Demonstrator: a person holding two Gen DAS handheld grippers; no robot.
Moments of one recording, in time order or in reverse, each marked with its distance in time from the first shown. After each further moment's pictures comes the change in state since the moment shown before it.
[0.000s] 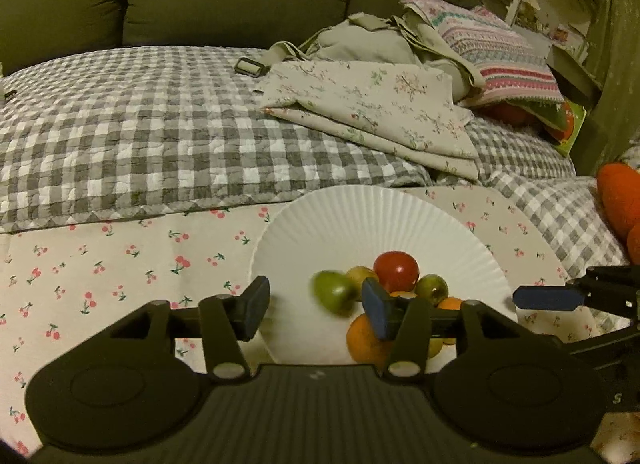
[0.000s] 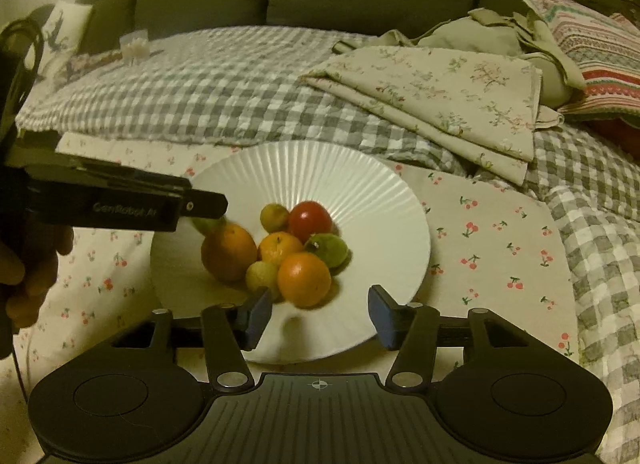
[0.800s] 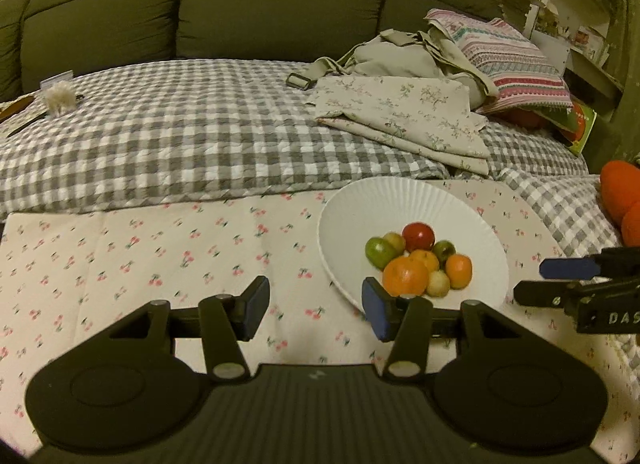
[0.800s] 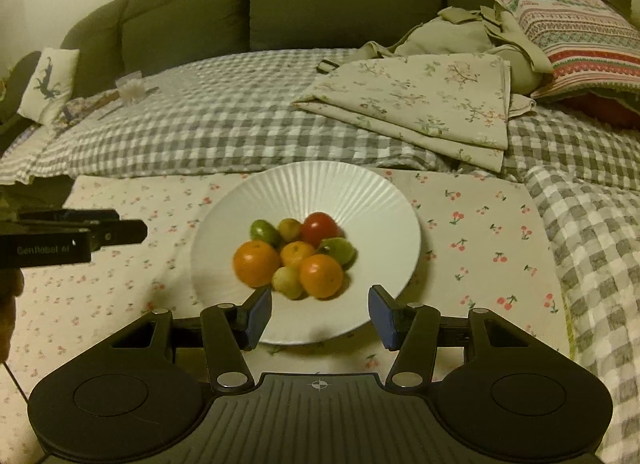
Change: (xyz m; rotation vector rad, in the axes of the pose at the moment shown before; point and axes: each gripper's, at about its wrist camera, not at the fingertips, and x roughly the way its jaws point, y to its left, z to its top) left arm -0.094 0.009 -0.027 -0.005 -0.009 0.122; right arm -0.050 0.006 -0.004 0.127 -0.028 0.034
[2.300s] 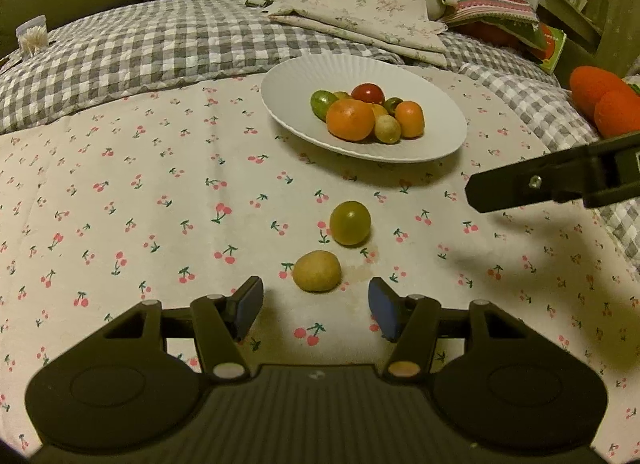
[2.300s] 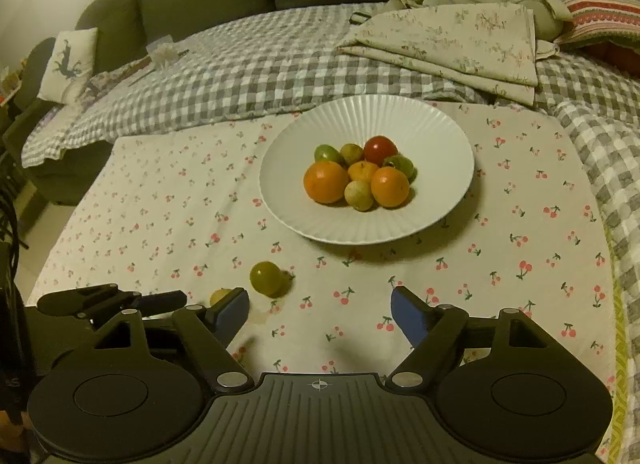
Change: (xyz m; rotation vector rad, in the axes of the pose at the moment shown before) left arm 0.003 -0.036 -0.100 0.070 0.136 -0.057; right arm -0.016 0.035 -0.039 0.042 0.137 0.070
